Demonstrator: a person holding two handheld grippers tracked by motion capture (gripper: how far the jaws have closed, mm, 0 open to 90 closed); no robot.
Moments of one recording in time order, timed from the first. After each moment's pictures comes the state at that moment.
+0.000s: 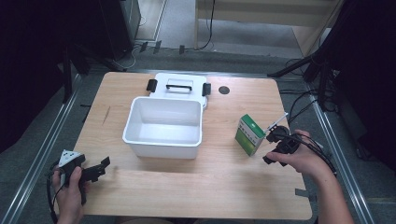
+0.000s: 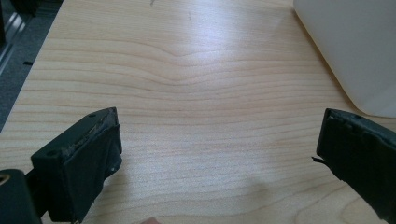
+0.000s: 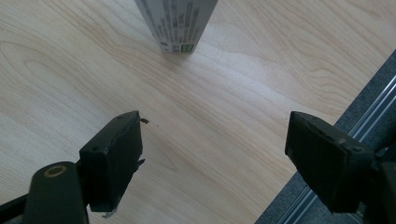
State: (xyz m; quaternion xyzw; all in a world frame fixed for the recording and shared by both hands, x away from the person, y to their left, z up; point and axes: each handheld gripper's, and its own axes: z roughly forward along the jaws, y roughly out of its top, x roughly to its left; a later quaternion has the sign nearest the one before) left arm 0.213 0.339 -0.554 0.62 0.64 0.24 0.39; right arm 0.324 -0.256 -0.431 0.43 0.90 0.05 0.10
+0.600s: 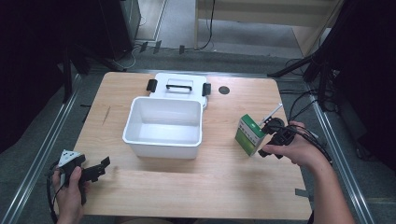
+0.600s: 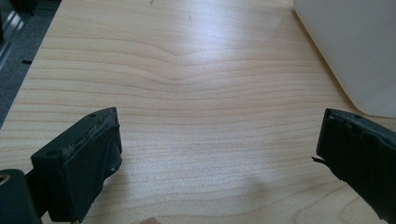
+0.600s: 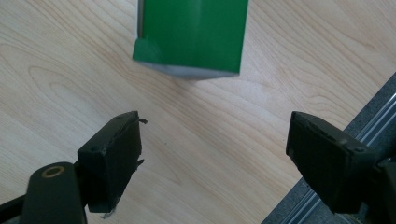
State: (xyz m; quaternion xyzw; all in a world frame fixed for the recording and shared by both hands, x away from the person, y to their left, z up) left arm 0.213 0.339 -0.555 0.62 0.64 0.24 0.39; right arm 0.340 -0.241 -0.418 0.41 0.90 0.06 0.09
